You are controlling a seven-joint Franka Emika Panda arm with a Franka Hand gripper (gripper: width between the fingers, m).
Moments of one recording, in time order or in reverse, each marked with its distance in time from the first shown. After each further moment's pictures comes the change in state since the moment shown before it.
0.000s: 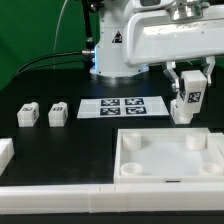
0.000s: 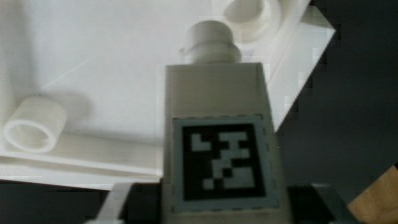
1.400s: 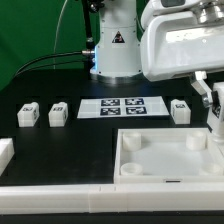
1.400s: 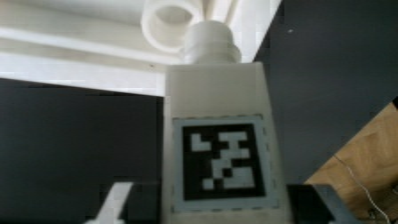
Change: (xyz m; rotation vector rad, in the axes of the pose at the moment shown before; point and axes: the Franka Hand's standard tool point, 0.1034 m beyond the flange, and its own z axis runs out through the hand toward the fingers) arm 0.084 -0.002 0.034 0.010 0.121 0.007
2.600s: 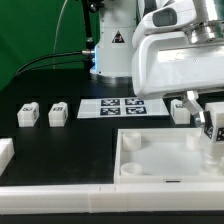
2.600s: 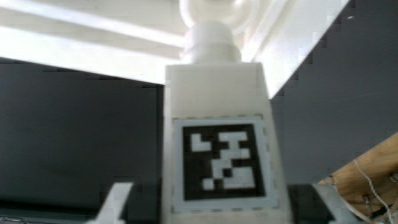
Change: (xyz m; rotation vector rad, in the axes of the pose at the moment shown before) arm -0.011 0.018 0.020 -0.024 0.077 -0.051
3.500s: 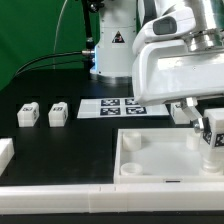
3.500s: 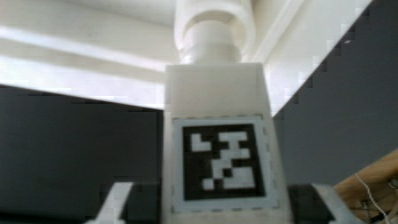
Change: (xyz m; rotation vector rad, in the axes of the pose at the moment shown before) arm -0.014 -0.004 0.006 0.005 -0.017 -0.006
